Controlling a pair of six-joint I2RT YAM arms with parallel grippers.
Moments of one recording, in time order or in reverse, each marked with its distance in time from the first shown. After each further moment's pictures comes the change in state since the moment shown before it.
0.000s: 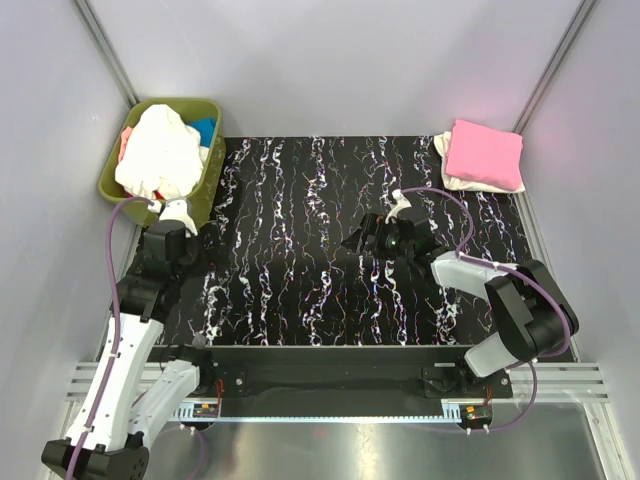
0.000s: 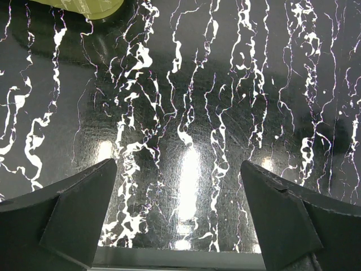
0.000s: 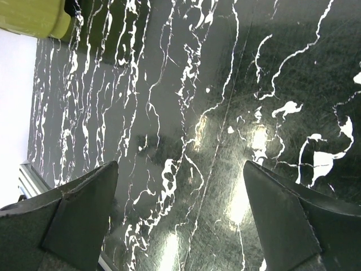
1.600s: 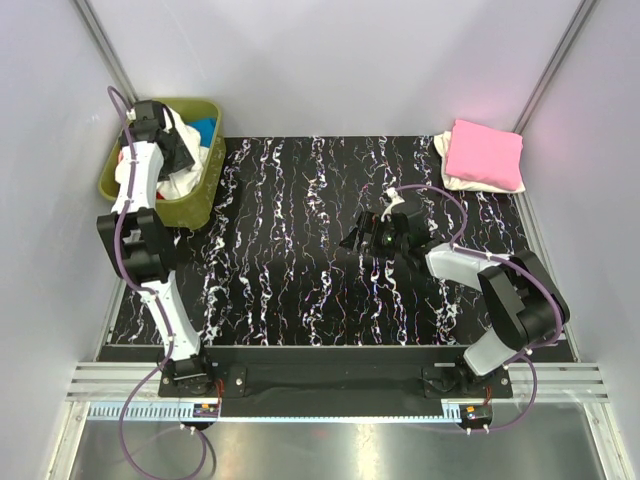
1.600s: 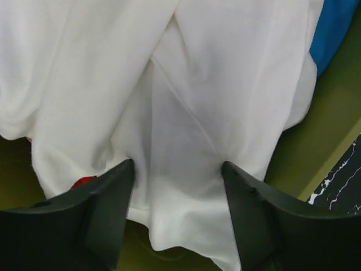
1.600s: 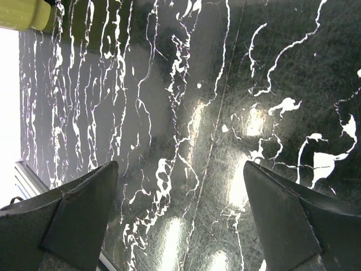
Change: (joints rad) left arm 0.372 1.337 1.125 -0.053 0.014 -0.011; right arm 0.000 0.069 0.076 -0.097 -0.011 -0.001
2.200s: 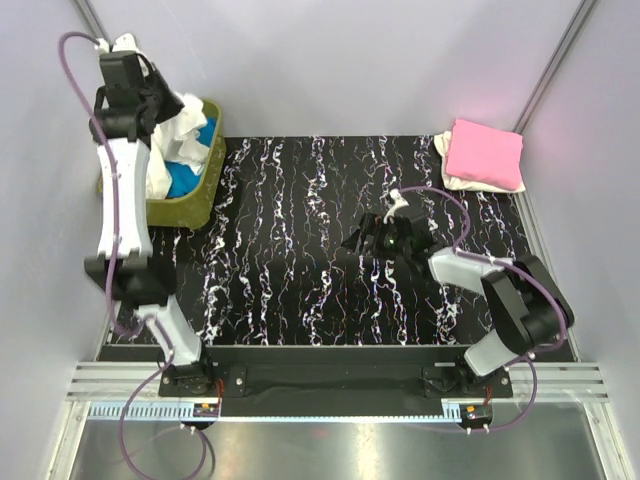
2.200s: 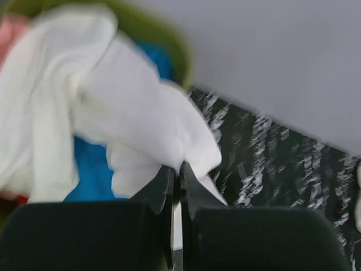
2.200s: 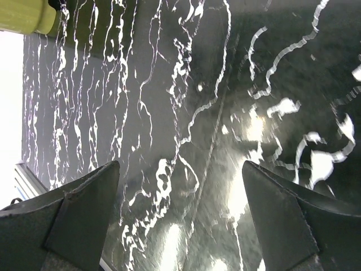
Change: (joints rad) left arm -0.056 -0.173 0.246 0.039 0.174 -0.042; right arm 0.000 -0.010 -0.018 0.034 0.006 0.000
